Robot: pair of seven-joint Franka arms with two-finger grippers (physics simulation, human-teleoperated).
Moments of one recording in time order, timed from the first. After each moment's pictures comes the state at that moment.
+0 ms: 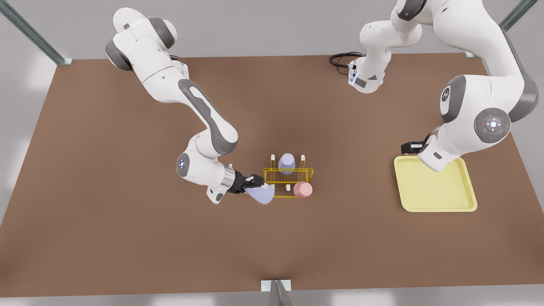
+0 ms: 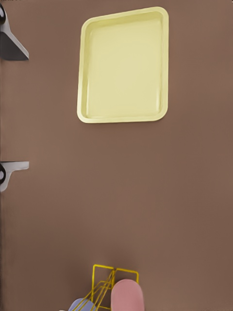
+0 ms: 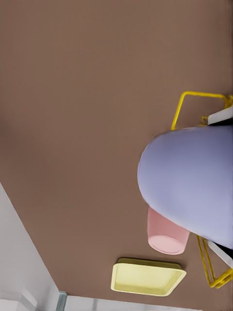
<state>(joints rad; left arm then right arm) 0.04 0.30 -0.20 -1.30 0.12 1.34 -0.13 0.37 0.65 0.20 -1.51 0.73 2.42 -0.05</state>
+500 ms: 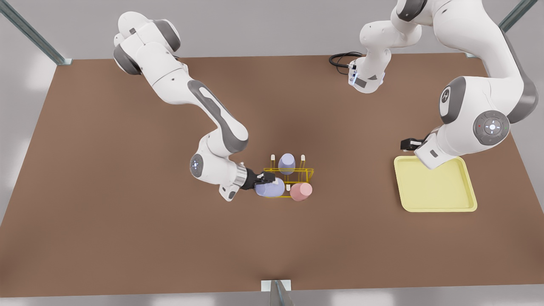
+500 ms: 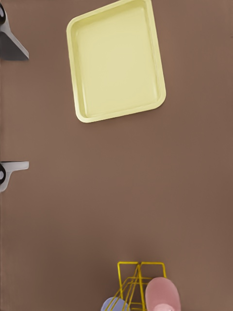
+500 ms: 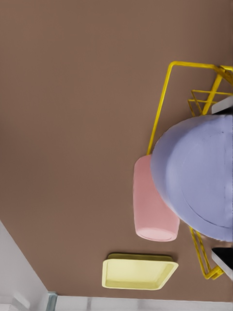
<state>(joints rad) 0.05 0.31 -0.20 -1.30 0.12 1.33 0.03 0.42 0.70 0.20 -1.44 0.73 2.39 0.02</state>
